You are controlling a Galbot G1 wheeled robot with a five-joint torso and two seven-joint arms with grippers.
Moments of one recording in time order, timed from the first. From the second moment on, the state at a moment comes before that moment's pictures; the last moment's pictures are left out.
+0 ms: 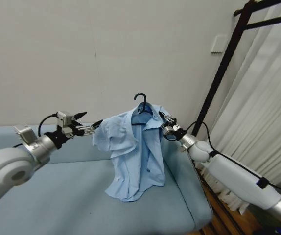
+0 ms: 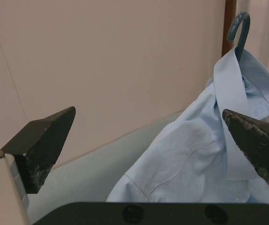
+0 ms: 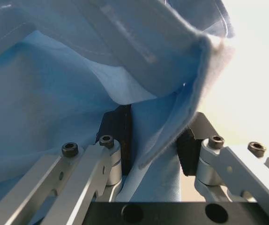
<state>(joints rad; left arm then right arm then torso) 1.06 -0.33 -0.79 -2.16 -1.27 0.30 0.17 -0.32 0.66 -0.28 1.60 -0.42 0.41 0.38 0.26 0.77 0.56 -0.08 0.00</state>
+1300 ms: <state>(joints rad) 0.88 -0.21 -0.65 -1.98 -1.43 0.37 0.38 -0.26 0.69 -0.36 1.72 -0.37 0.38 0.33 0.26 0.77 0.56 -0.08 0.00</state>
